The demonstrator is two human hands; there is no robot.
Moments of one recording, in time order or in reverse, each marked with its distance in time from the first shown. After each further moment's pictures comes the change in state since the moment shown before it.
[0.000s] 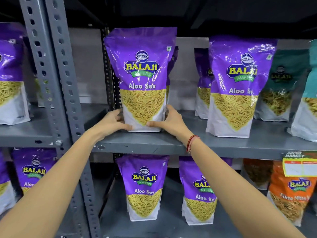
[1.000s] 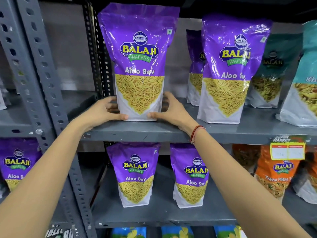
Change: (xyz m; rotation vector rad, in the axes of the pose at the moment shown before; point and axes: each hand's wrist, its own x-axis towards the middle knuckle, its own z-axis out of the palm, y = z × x) left_hand -0.007 0.003 0.009 -0.034 -0.092 0.085; right_hand -0.006 0.024 -0.025 -0.035 -0.032 -0.038
